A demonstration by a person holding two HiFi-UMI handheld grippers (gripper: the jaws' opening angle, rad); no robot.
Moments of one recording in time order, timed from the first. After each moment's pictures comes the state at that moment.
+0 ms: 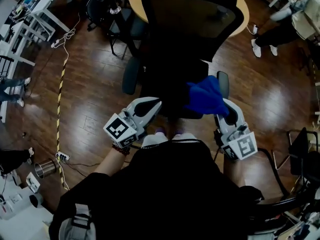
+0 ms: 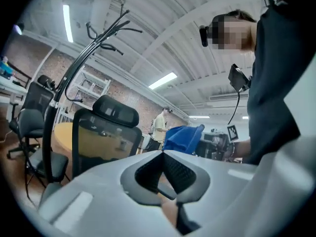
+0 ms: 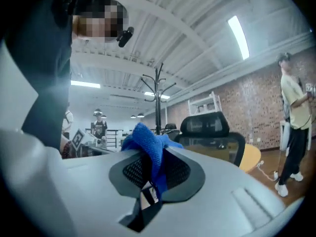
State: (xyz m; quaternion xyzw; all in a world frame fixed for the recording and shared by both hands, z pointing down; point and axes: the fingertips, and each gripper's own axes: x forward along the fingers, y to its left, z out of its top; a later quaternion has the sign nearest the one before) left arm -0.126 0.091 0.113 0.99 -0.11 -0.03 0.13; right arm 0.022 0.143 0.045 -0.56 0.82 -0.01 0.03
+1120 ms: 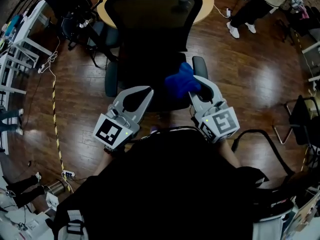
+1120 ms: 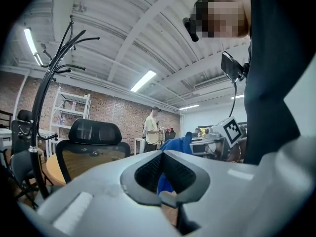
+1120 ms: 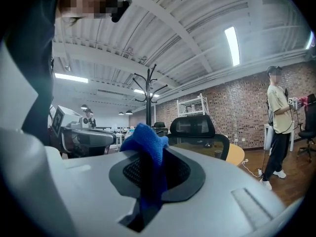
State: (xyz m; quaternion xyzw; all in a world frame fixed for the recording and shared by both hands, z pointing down) left arm -0.075 0.130 0.033 1.00 -0.09 0.00 0.00; right arm 0.023 0.145 0.040 -0.62 0.78 -0.02 0.01
